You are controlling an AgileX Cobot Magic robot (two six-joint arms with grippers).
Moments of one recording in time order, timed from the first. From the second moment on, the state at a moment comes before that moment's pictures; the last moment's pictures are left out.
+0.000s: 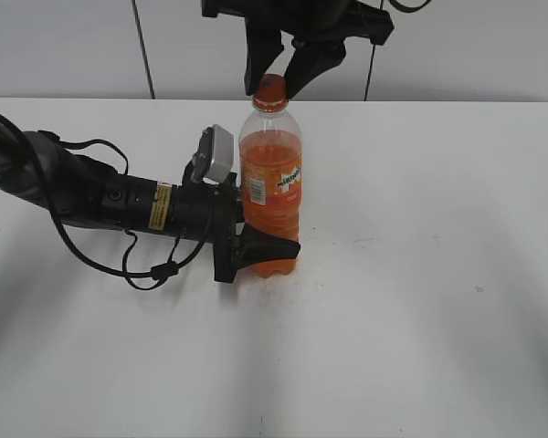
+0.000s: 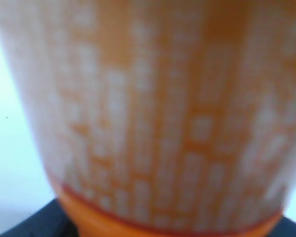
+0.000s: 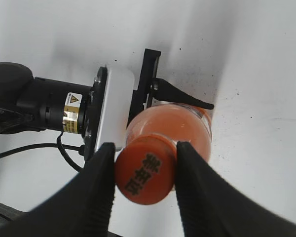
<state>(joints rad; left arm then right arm) -0.32 2.35 -1.27 1.47 -1.11 -0.66 0.64 2.00 -1.97 0.15 1.23 0.36</state>
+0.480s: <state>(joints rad) -0.32 2.35 -1.27 1.48 -1.11 -0.66 0.64 2.00 -1.97 0.16 1.23 -0.16</state>
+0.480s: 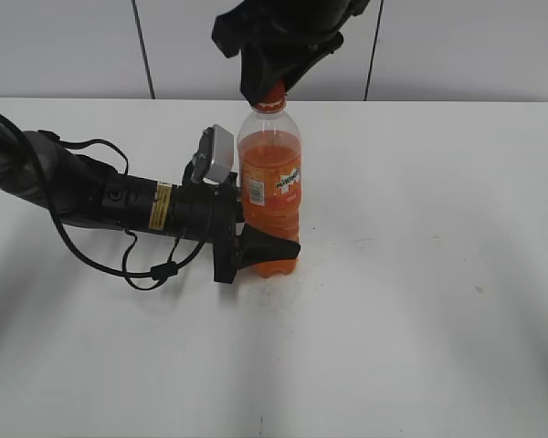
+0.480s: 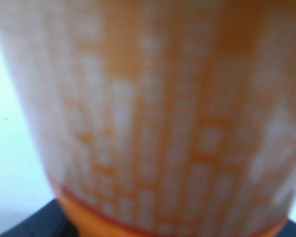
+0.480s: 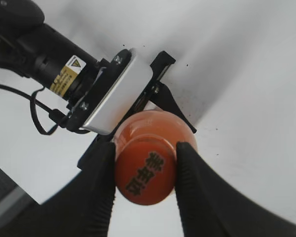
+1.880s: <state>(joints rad) -0.32 2.35 -1.27 1.48 -1.11 -0.66 0.64 2.00 -1.97 0.19 1.25 -1.79</state>
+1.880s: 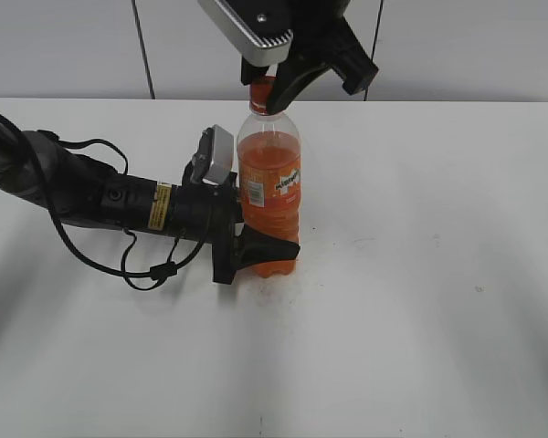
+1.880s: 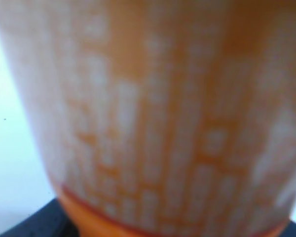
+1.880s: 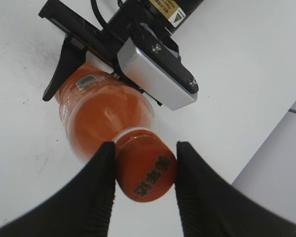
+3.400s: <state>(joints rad) -0.32 2.35 -1.27 1.49 -1.11 -0.67 0.64 2.00 -2.08 0.26 1.23 -0.91</state>
